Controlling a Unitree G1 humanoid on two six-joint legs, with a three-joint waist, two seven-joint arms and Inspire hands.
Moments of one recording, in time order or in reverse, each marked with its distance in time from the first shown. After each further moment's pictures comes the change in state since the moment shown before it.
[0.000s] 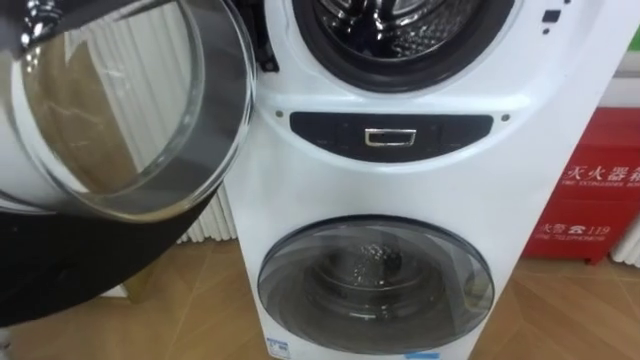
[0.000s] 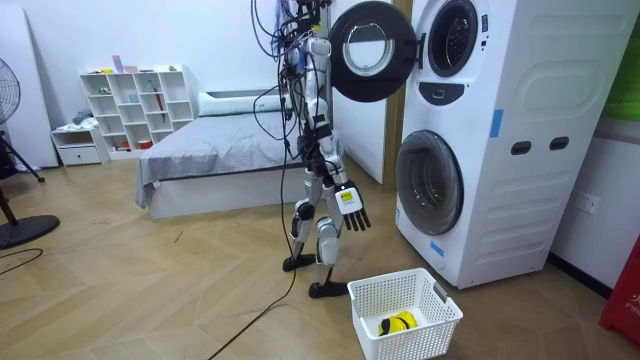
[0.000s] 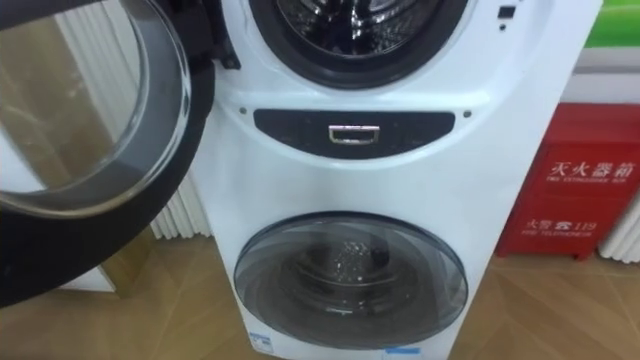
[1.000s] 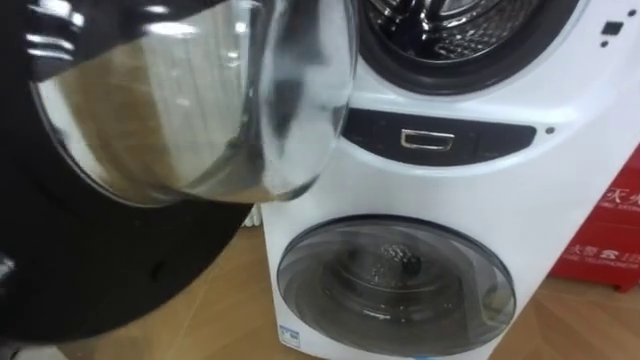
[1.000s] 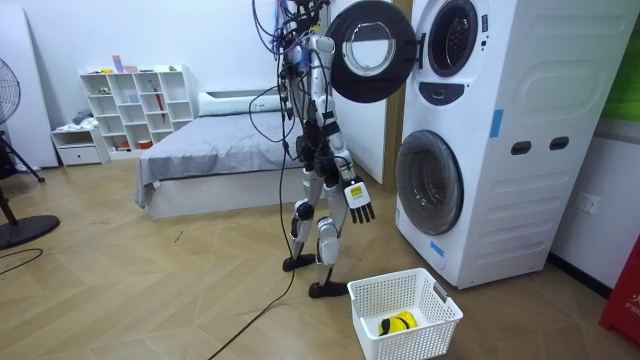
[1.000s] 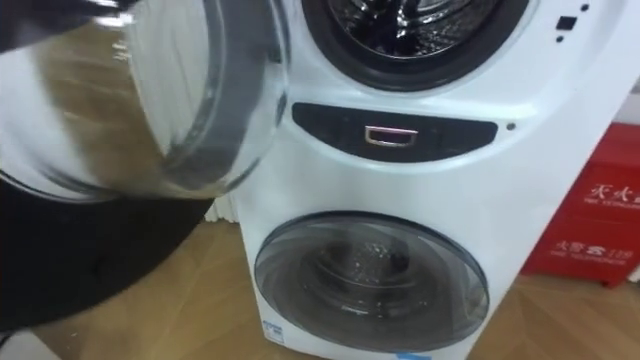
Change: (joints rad) left arm 0.100 -0.263 -0.421 -0.635 0.039 0.016 -0.227; right arm -0.084 0.015 0.176 0.003 0.027 0.046 0.041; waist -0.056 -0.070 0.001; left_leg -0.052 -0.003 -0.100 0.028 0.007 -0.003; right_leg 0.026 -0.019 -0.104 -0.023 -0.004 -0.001
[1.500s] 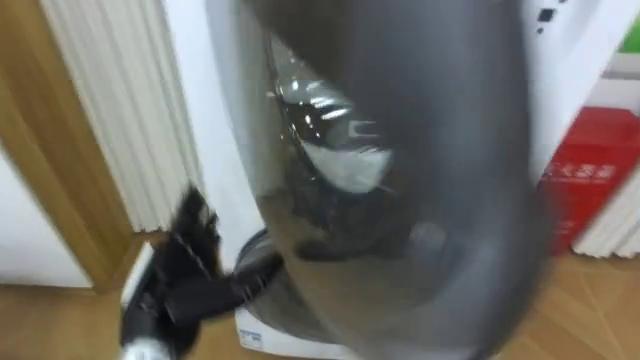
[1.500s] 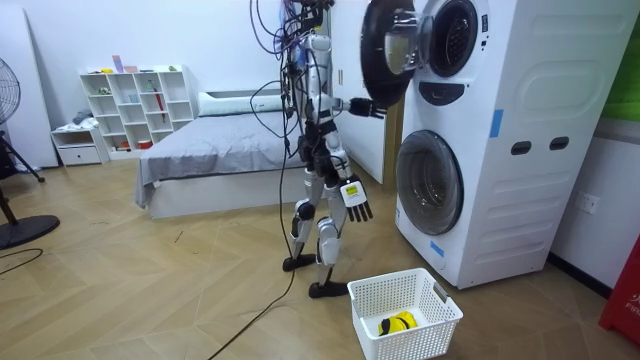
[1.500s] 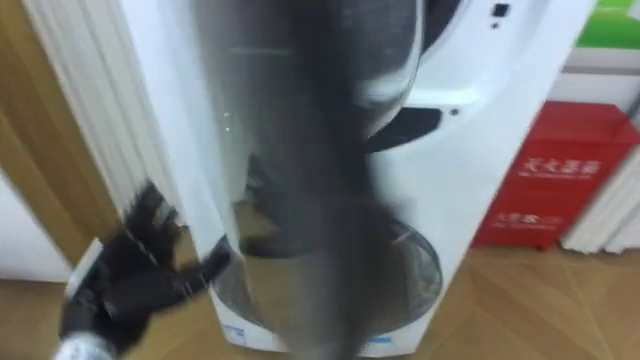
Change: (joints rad) left arm 0.102 -0.022 -0.338 0.266 0.009 0.063 -0.212; right arm -0.031 0.011 0.080 0.007 0.060 -0.004 0.009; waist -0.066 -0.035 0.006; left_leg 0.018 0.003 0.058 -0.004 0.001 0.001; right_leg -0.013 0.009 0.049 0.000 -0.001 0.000
